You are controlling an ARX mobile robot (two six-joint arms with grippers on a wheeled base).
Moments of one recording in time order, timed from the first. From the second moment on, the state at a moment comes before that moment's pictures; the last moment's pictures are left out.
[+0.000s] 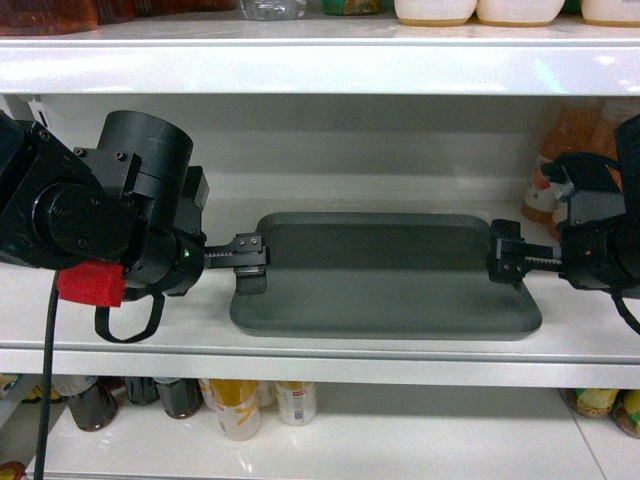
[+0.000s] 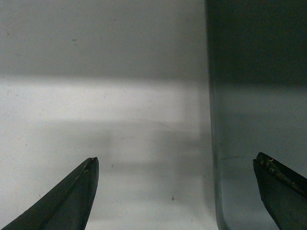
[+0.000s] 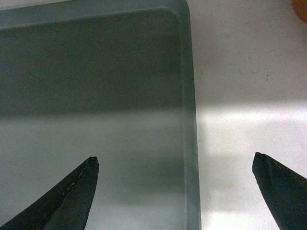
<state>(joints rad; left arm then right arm) -0.23 2.21 1.21 0.22 -0.15 -0.22 0.07 2.21 1.19 0.30 -0.09 0.17</state>
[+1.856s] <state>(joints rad) -0.34 1.79 0.81 0.35 -0.21 -0.28 0.06 1.79 0.75 0.38 -0.06 0.23</state>
